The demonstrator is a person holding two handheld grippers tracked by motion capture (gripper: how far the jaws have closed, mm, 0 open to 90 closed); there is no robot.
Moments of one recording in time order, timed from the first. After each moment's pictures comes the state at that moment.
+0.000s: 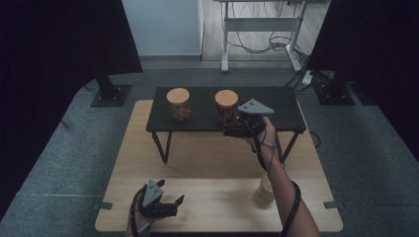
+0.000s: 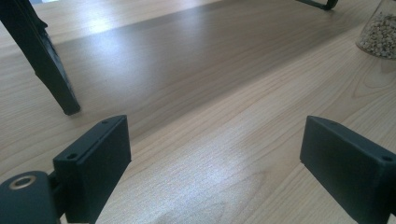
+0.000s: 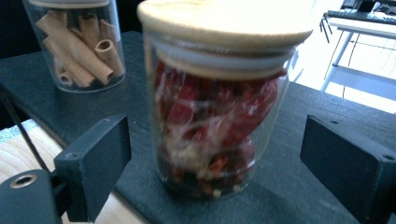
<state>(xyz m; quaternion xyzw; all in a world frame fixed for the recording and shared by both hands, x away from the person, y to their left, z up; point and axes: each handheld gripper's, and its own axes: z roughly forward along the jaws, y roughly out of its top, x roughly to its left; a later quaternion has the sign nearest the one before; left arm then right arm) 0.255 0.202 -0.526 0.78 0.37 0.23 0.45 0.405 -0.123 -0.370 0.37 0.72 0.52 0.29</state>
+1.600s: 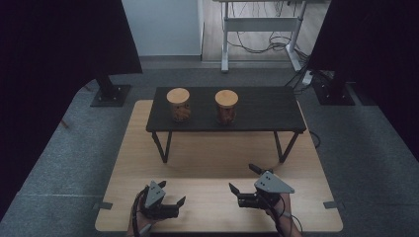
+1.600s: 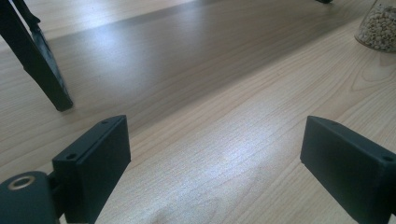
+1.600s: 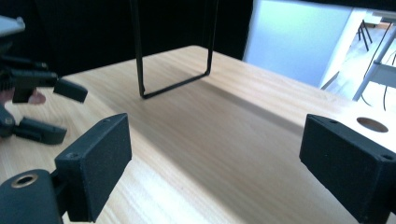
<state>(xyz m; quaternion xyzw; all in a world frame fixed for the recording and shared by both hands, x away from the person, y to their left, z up) 0.253 0.199 -0.529 0.78 0.37 0.23 0.44 0.255 -0.157 -0.477 0.31 0.73 0.54 0.26</state>
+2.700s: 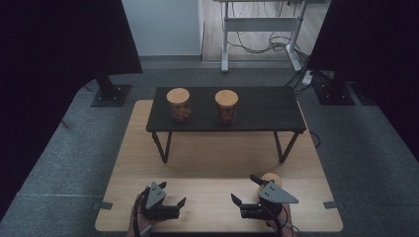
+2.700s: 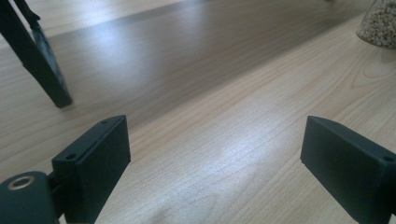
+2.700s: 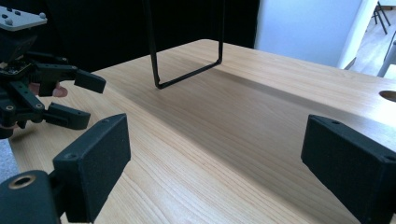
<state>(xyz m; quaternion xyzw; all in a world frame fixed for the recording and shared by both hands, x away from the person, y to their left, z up) 0.250 0.198 -0.529 0.78 0.38 0.23 0.44 0.236 -0.167 -0.496 0.33 0.72 0.56 0.22</state>
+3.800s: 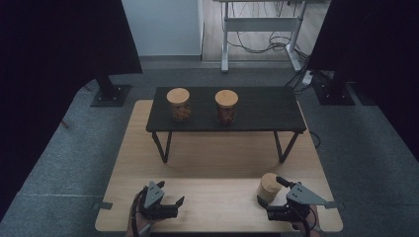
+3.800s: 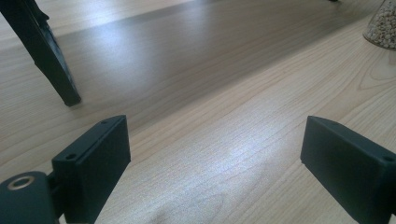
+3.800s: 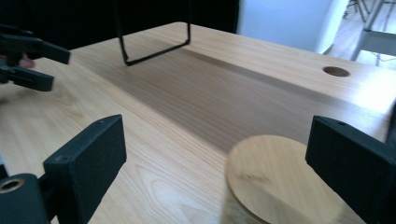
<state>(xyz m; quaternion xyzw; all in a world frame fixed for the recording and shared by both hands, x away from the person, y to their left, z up) 0.251 0.200 -0.529 0.78 0.38 0.23 0.43 0.231 -0.238 -0.499 0.35 0.73 0.53 0.24</state>
